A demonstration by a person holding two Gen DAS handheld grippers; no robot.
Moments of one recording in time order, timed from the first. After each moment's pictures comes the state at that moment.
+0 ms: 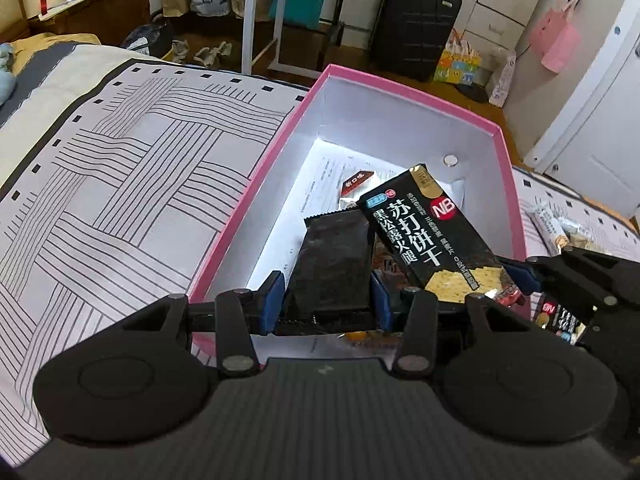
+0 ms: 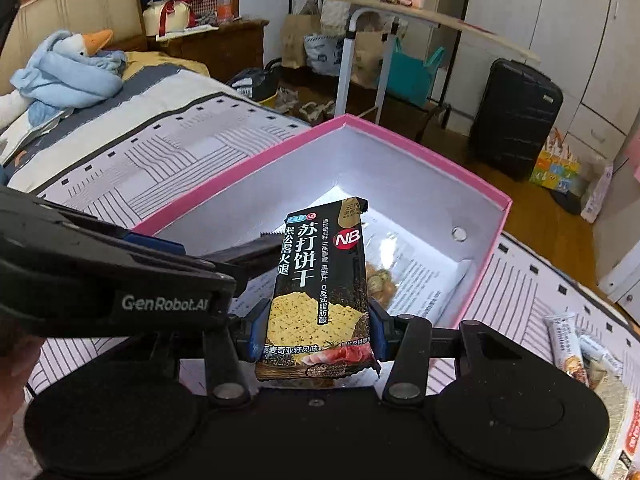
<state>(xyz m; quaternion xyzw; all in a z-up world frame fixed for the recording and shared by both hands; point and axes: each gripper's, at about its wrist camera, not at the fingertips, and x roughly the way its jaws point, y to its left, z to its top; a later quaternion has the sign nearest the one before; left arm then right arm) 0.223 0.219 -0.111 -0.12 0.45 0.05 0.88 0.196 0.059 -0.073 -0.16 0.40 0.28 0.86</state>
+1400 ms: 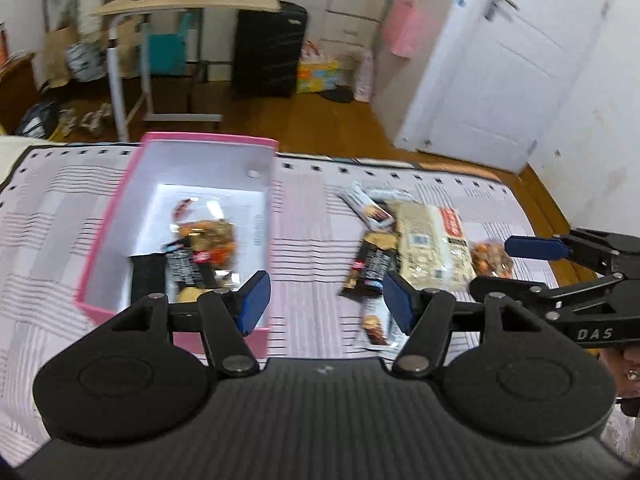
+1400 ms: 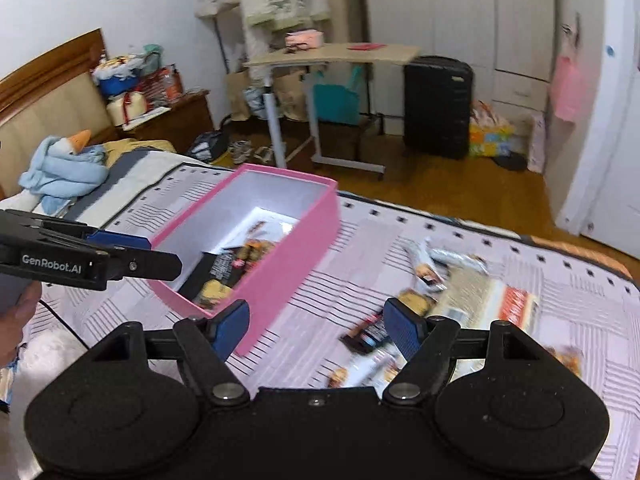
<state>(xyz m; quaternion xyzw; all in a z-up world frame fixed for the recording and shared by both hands) 0.136 0.083 0.002 -0.07 0.41 -0.13 0.90 0.108 -0.172 0.027 -0.03 0.39 0.23 0.89</state>
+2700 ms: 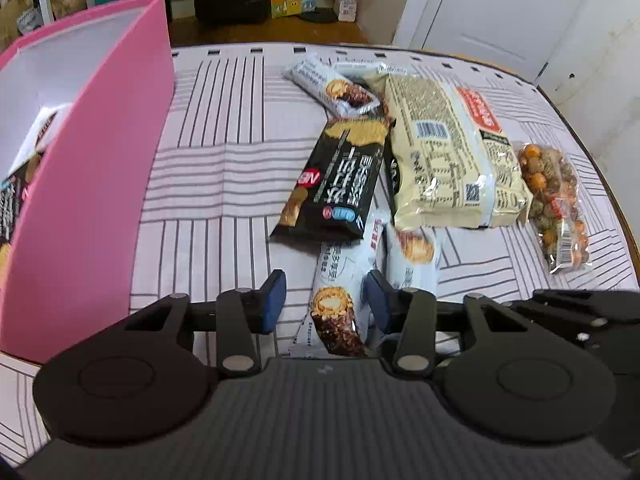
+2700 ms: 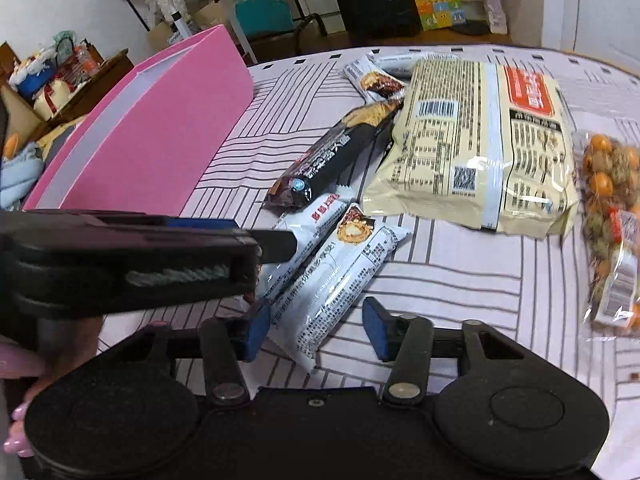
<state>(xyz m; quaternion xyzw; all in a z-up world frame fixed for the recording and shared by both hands) 0.211 -0.028 -0.177 -0.03 0.49 -0.15 0.86 0.140 -0.192 -0.154 0.05 0.51 0.17 0.84</state>
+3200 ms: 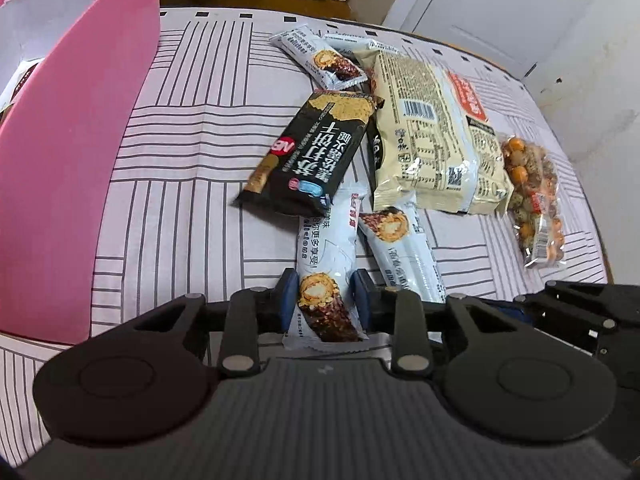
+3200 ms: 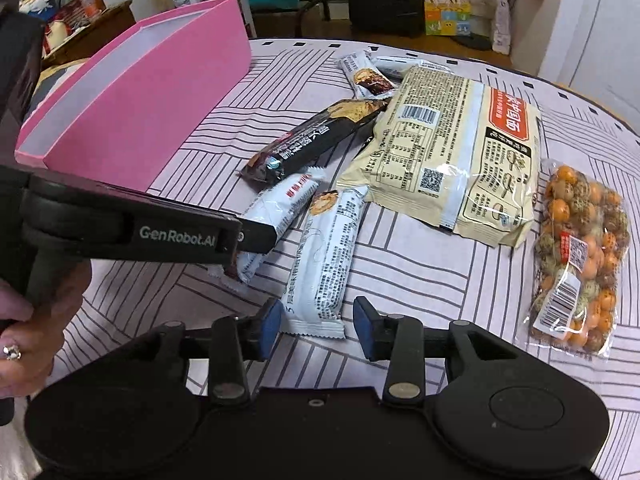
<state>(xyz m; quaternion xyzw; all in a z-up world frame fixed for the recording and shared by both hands) 0.210 -0.028 -0.186 -0.07 0.52 -0.17 0.83 0.134 -0.194 -0.146 -0.03 0.52 0.16 0.84</state>
